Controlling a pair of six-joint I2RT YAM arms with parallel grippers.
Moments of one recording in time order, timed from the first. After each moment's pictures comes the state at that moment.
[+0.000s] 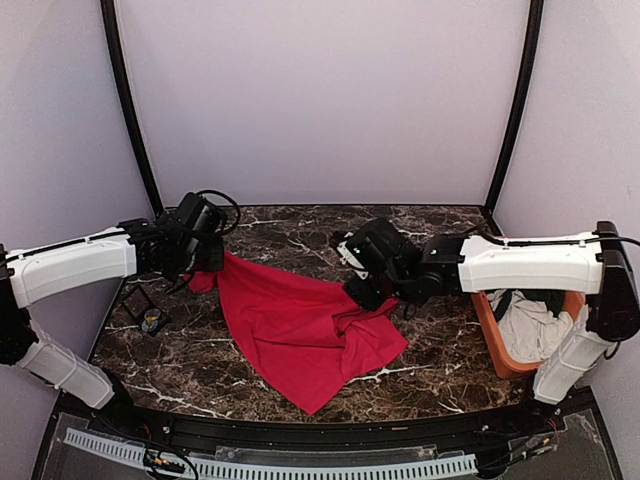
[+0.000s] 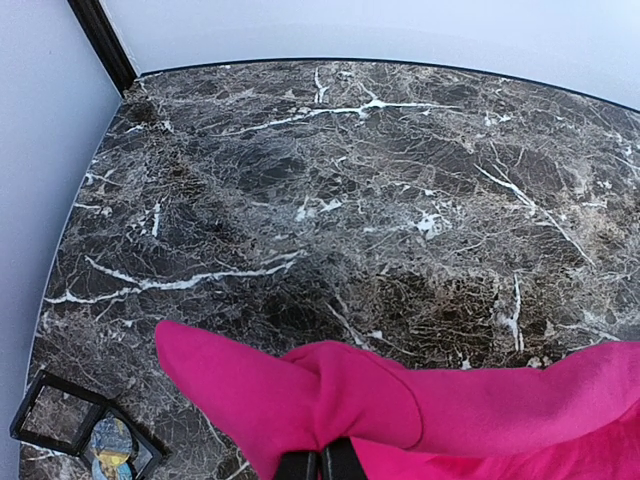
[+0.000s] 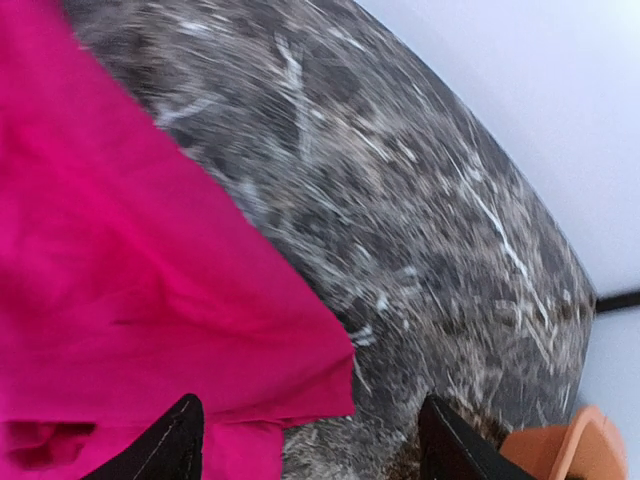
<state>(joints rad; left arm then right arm) -0.66 1.37 1.04 -0.54 -0.59 -0.55 1.00 1.63 1.21 -0.49 0.54 0.03</state>
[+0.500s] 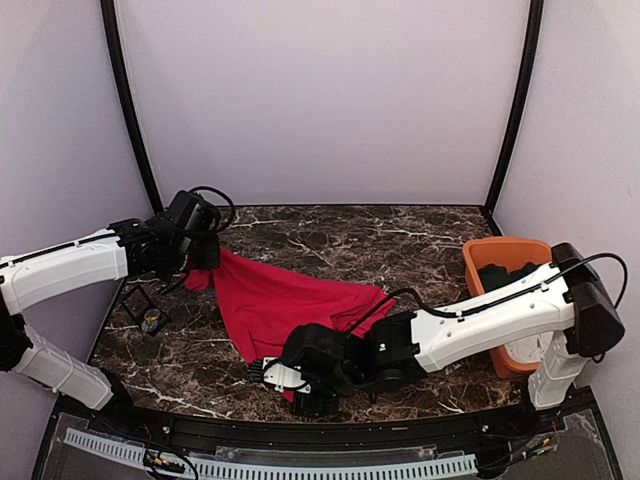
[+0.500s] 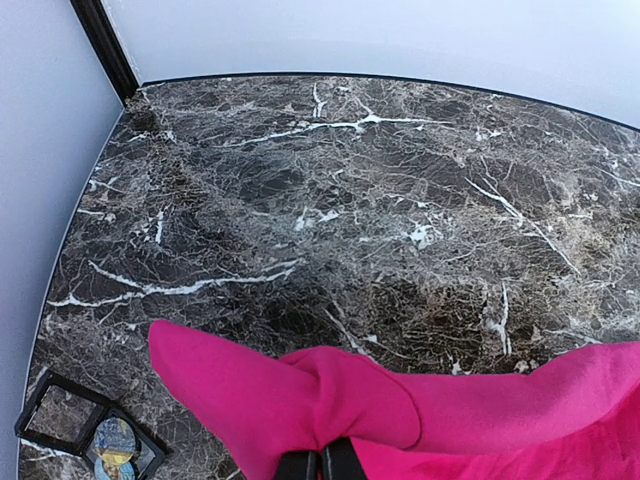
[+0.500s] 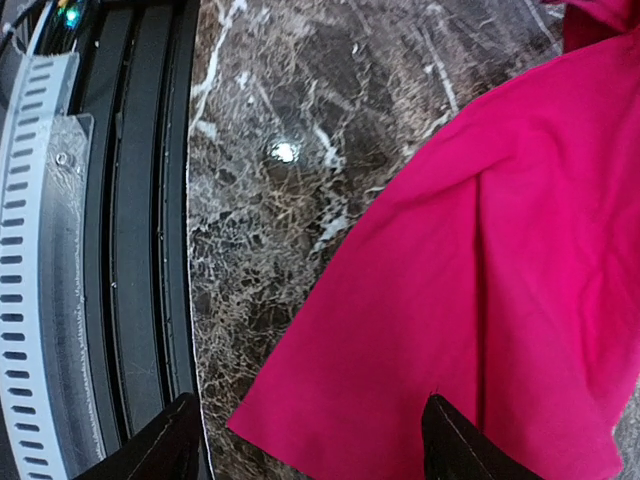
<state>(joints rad) -0.67 1.32 1.03 -0.54 -0.59 -0.55 1.47 1.76 1.24 -0.40 0.19 -0.17</state>
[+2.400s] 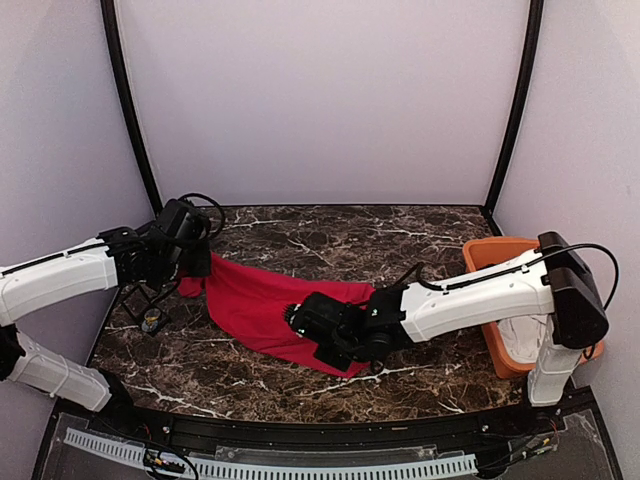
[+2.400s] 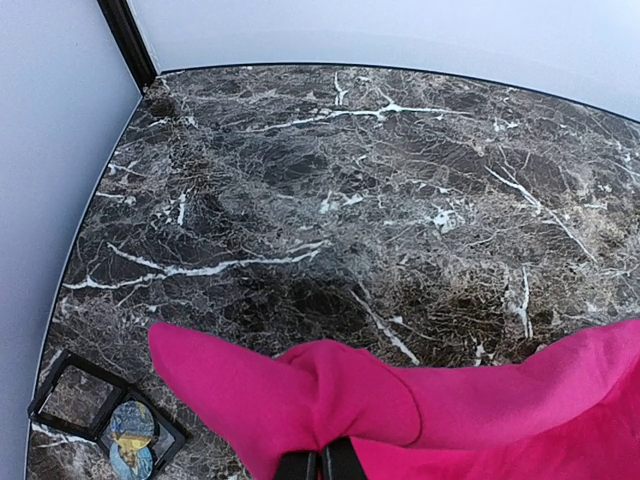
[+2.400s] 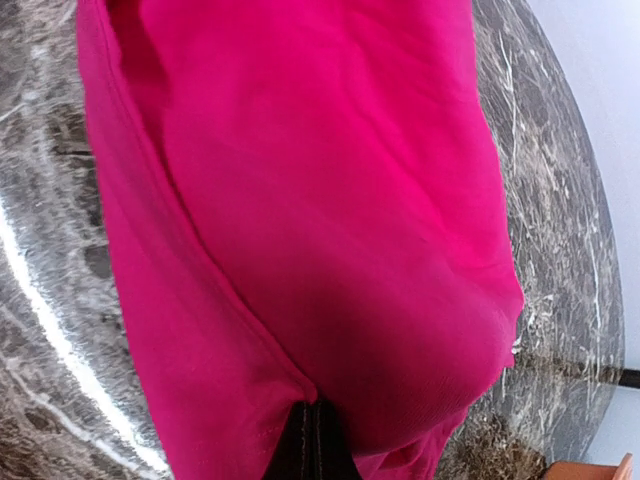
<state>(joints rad) -0.67 1.24 0.96 -0.57 -0.61 -0.56 1.32 1.84 1.28 -0.54 0.53 0.01</state>
